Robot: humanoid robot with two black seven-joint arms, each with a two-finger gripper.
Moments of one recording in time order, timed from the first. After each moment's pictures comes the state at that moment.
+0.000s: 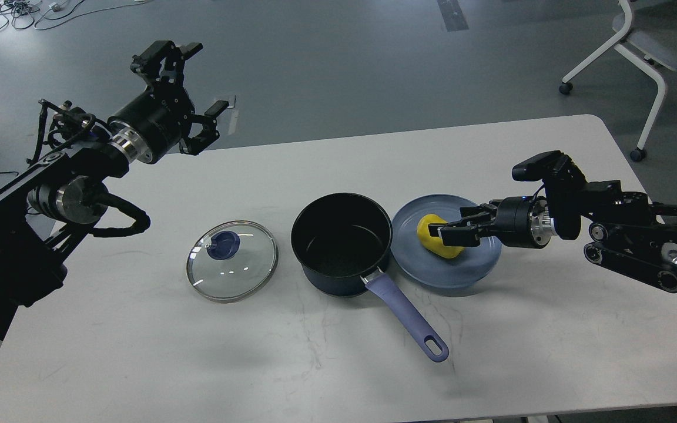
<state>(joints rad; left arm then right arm) -0.97 0.57 -0.45 -0.99 0.04 -0.24 -0.17 0.90 -0.50 0.07 0.98 -1.55 0.12 0.37</state>
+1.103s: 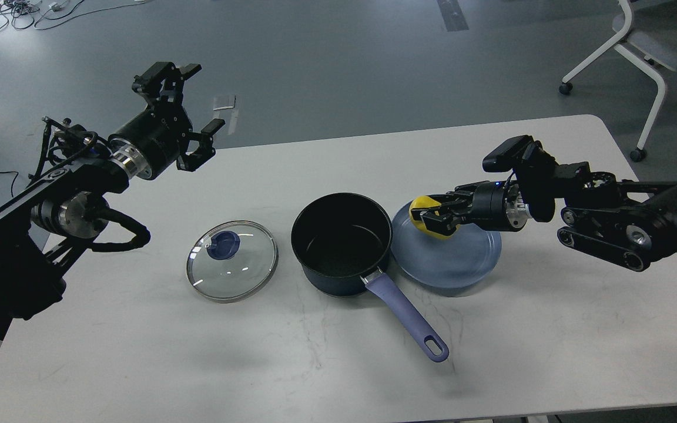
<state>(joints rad) -0.93 0.57 -0.44 -0.98 0.06 -0.22 -0.18 1.07 -0.42 -0.05 0.89 -1.54 0.02 0.41</state>
